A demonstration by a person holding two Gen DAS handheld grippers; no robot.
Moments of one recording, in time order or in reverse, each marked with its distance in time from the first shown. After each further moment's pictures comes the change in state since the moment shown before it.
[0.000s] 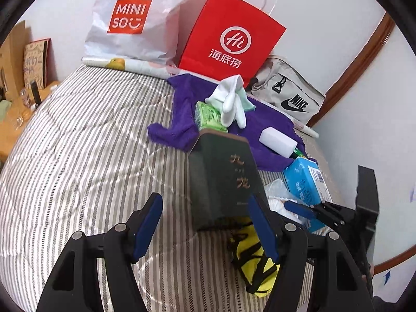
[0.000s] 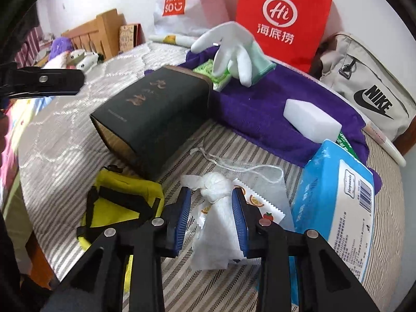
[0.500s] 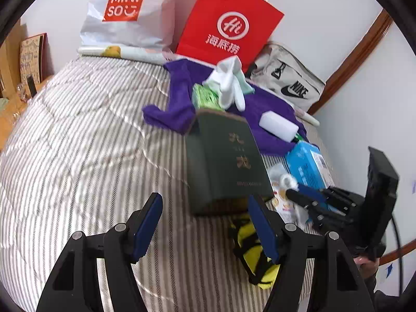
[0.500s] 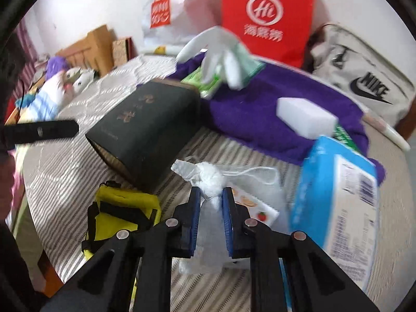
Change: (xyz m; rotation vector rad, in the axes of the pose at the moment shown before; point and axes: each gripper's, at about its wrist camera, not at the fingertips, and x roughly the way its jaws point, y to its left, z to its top) left arm 0.010 -0.007 -0.017 0.017 0.055 0.002; right arm -0.011 -0.016 -0.001 0.111 -0.052 0.042
